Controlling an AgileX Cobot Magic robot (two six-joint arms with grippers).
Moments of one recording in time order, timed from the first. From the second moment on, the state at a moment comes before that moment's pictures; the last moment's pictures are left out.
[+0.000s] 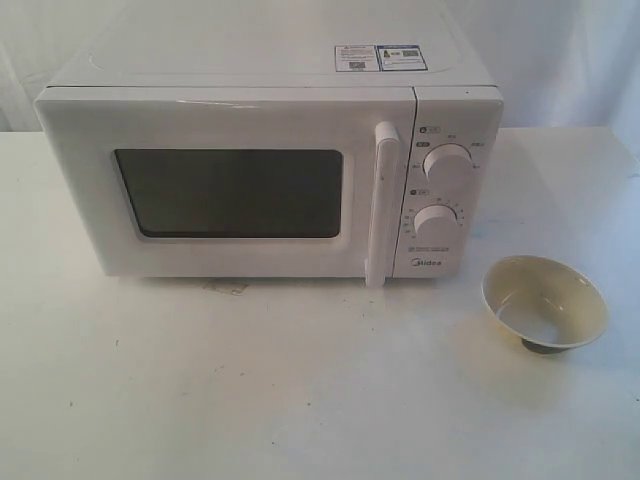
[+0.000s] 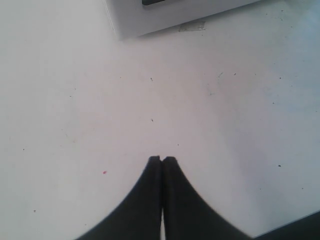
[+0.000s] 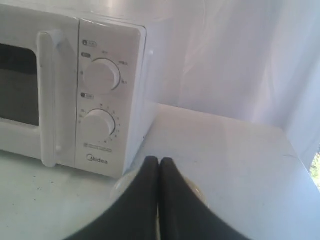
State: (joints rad) left arm -0.05 0.51 -0.89 -0.24 1.32 0.32; right arm 0.08 0.09 -0.03 -0.02 0.08 -0.07
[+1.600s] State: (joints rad) left arm -0.05 0.51 -0.89 -0.24 1.27 0.32; right arm -0.04 0.01 -0.01 -0.02 0.35 0.00
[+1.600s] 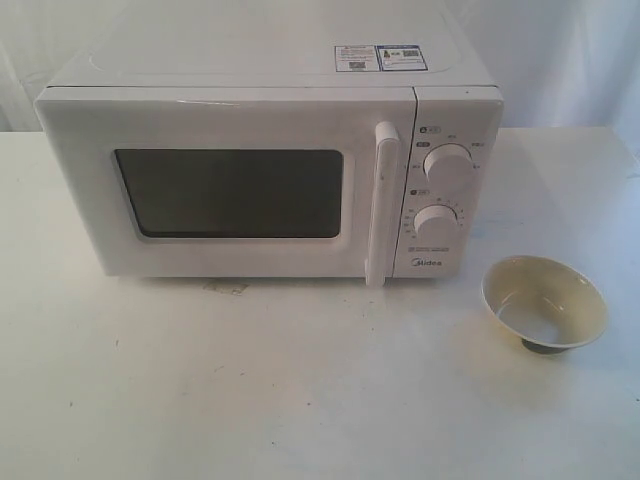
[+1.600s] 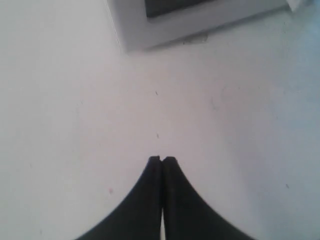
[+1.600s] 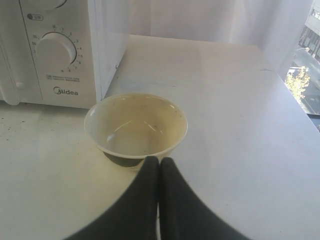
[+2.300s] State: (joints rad) left arm -0.05 0.50 -0.44 -0.24 0.27 0.34; right arm -0.04 0.01 -0.01 -0.02 0.35 0.00
